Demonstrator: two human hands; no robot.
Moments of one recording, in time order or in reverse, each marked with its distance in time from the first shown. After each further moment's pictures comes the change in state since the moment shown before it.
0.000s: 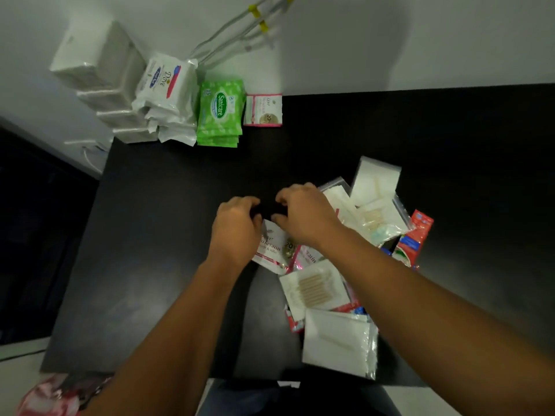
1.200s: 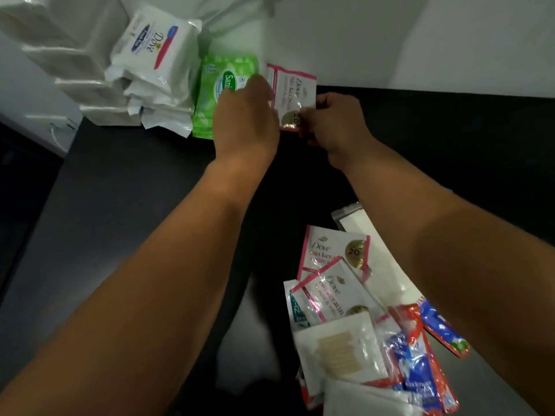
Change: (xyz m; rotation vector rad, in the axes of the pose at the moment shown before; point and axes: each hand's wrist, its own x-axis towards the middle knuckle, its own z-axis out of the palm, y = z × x) left_hand 0.176 0.026 -0.024 0.049 0.322 -0.046; right_hand 0.162 0.021 -0.041 1.008 0.249 0.228
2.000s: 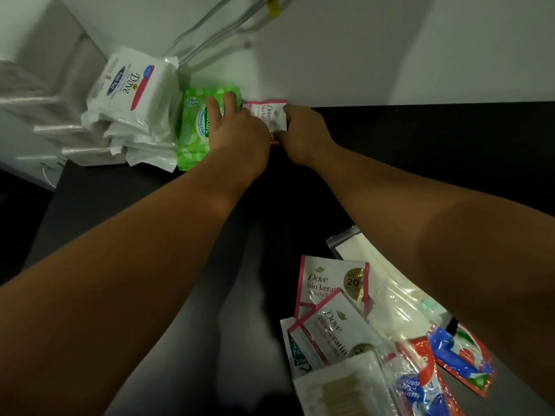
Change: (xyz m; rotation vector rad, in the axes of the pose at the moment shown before) left_hand 0.042 0.010 0.025 0.757 -0.361 0.262; right_hand 0.072 0.018 0.018 -0.752 0.025 -0.305
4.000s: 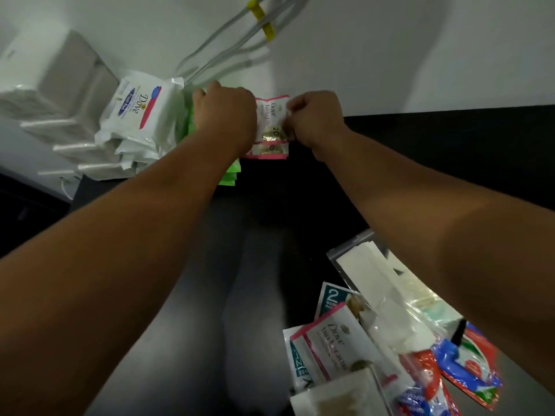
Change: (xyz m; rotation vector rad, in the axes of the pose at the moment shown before) left_hand 0.039 -0.028 -0.021 -0.035 0.106 -0.052; right_hand 0.005 -0.015 -0.039 0.526 0.109 0.279
